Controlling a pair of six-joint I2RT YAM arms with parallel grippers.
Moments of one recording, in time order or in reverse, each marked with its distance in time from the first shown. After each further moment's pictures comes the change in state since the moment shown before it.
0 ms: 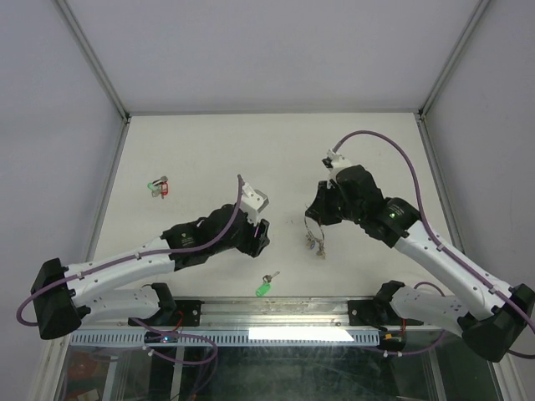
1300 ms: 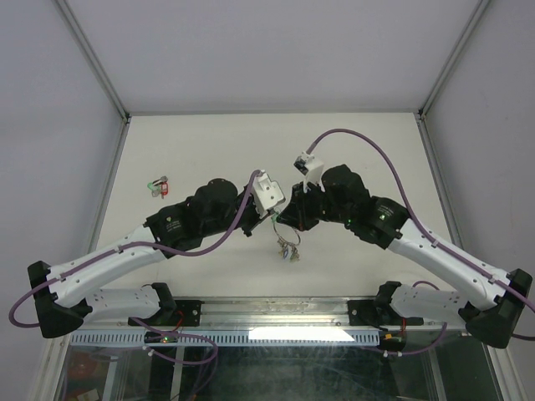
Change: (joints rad) left arm 0.000 0.013 0.289 -0.090 0.153 0.478; right arm 0.161 0.053 0.066 0.147 -0.170 -0.035
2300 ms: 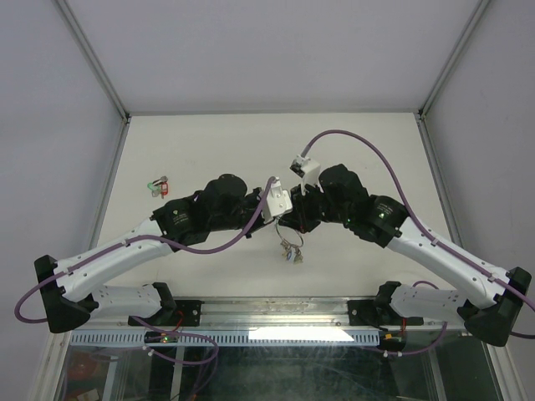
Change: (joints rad) left arm 0.006 0.067 0.068 -0.117 0.106 0.131; right arm 0.006 0.013 0.031 -0.076 0.000 -0.079
